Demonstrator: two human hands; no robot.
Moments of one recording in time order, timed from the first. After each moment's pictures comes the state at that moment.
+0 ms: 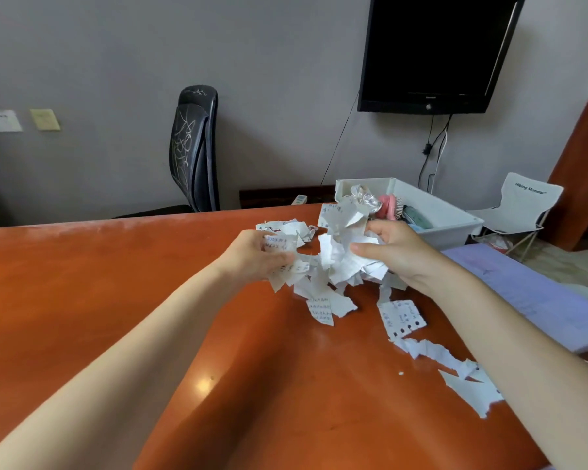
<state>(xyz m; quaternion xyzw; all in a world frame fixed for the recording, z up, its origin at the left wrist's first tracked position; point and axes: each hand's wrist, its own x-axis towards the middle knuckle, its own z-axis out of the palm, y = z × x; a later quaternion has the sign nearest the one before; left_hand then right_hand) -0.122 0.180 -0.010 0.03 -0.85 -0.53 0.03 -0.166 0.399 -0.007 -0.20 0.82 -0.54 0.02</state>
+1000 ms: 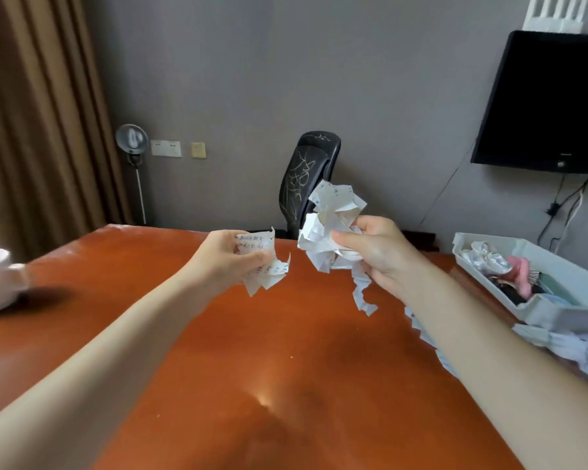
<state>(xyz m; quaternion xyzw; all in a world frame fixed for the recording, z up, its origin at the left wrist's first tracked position) 0.013 0.021 0.037 0.13 -0.82 -0.51 0.22 -0.104 0.196 0.055 -0.28 0.70 -0.64 0.10</state>
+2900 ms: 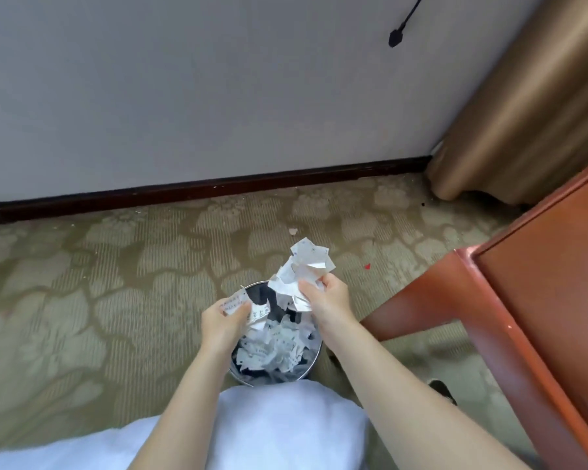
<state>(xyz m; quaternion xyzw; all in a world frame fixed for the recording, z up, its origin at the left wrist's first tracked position) 0.555 -0.231 -0.382 0.74 -0.17 -0.49 0.42 0.413 -0.283 -0.359 -0.36 0.67 -0.30 0.57</state>
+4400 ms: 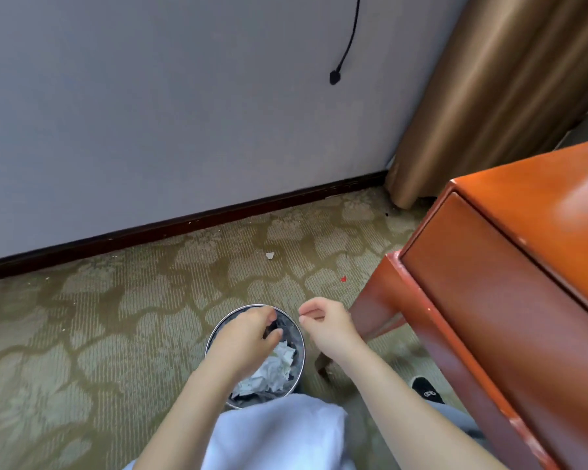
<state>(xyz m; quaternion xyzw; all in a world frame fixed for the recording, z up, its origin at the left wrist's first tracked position) 0.521 -0.233 -0.313 0.65 -0.70 -0.29 0.06 0.366 -0.251 -0.322 -0.53 0.67 -0.23 0.47</state>
